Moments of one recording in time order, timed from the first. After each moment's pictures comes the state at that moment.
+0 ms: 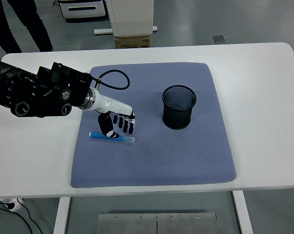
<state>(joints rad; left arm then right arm) -1.79 0.28 0.85 -1.33 0.69 -0.08 -0.15 0.05 0.00 0.27 0.21 -0.12 0.05 0.16</state>
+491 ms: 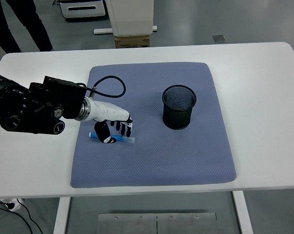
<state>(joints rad) -1.83 0.30 0.94 -1.51 0.69 0.17 -0.07 0.05 0.00 0.27 0.21 -0.12 0.05 0.16</state>
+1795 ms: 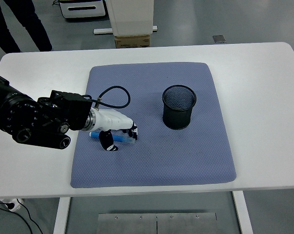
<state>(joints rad) -1.79 0.23 0.99 -1.53 0.70 0.29 -0.05 0.05 0.00 0.27 0.21 -0.12 0.05 0.16</state>
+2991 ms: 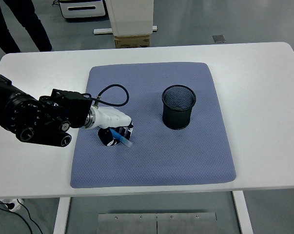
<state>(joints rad) -1.77 0.22 0.99 -1.48 0.71 0.28 -0.04 0.05 0.00 0.27 0.21 -0.12 0.05 0.16</state>
